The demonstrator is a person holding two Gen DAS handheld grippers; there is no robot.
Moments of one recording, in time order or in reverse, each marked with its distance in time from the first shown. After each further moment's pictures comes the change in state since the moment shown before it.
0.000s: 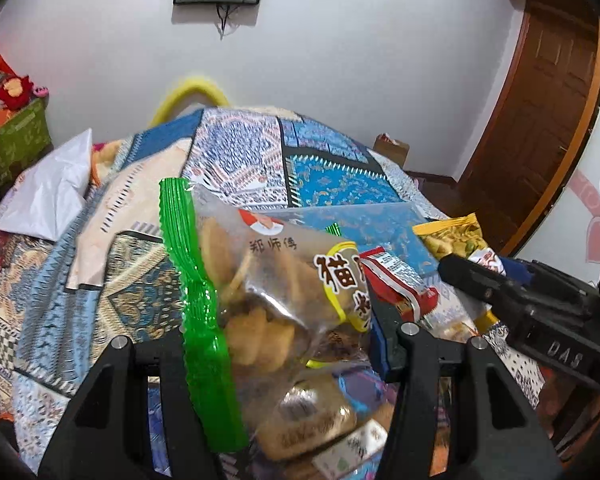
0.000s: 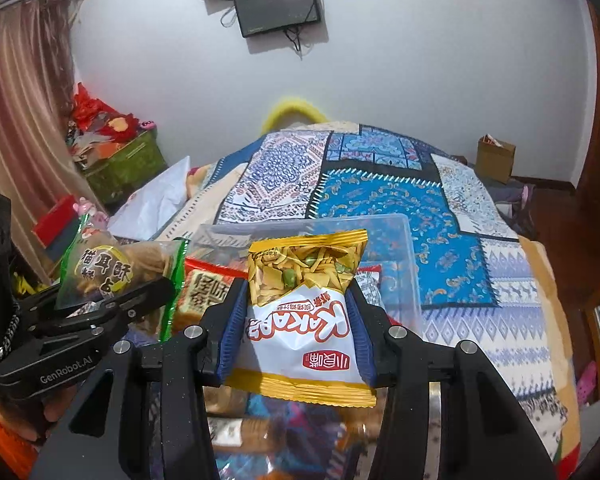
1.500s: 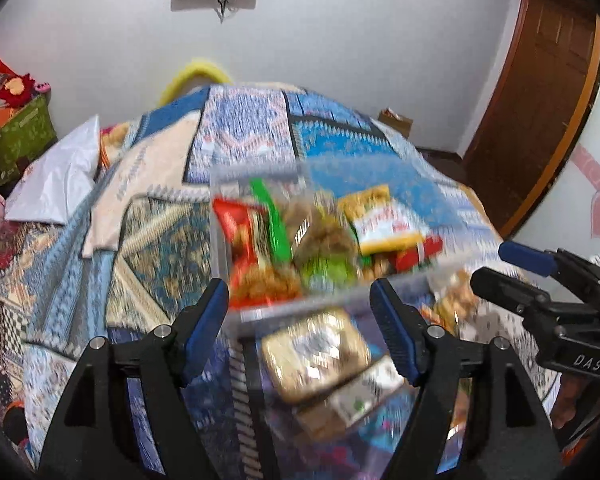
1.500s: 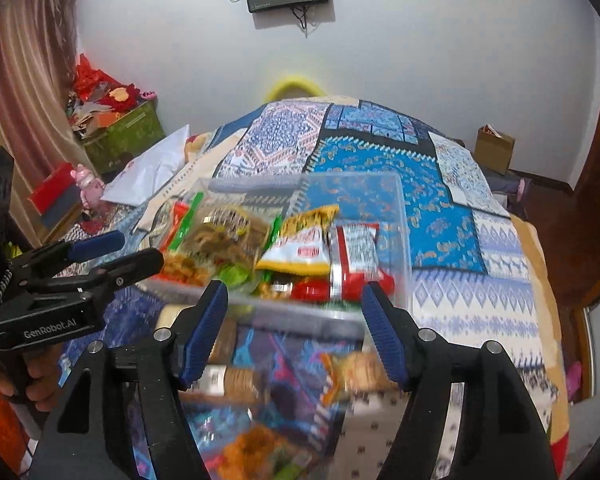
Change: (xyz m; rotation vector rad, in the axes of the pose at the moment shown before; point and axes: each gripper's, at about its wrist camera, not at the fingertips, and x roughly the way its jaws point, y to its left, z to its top) left arm -0.023 0.003 -0.040 0.039 0.077 0.029; right arm -0.022 0.002 -0.038 -0.052 0.080 -0.029
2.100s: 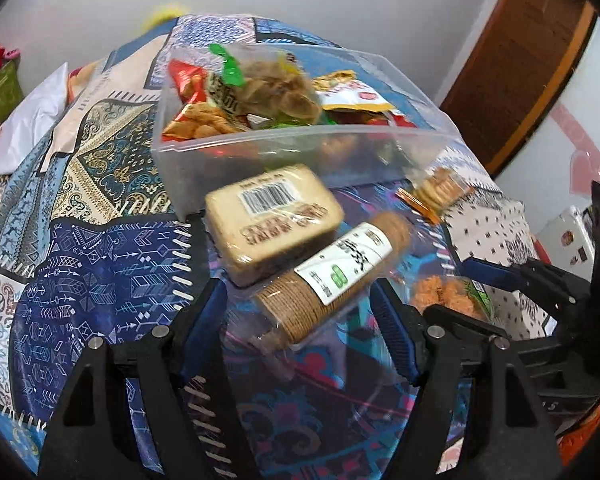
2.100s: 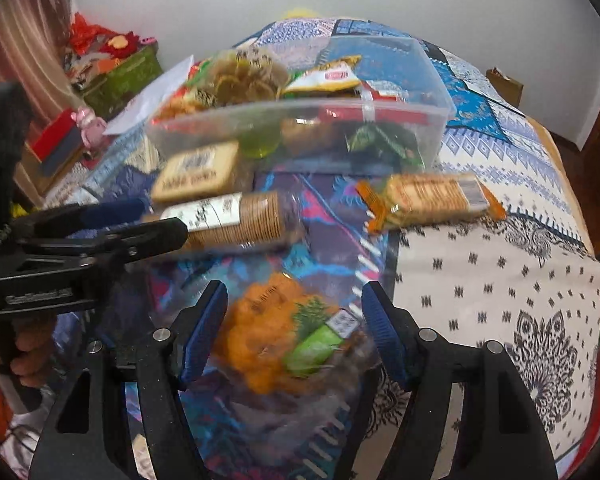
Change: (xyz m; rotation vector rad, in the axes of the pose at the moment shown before) left arm 0.018 -0.016 -0.077 0.026 0.168 -0.105; right arm 0.018 0.013 -0.093 0.010 0.185 0.021
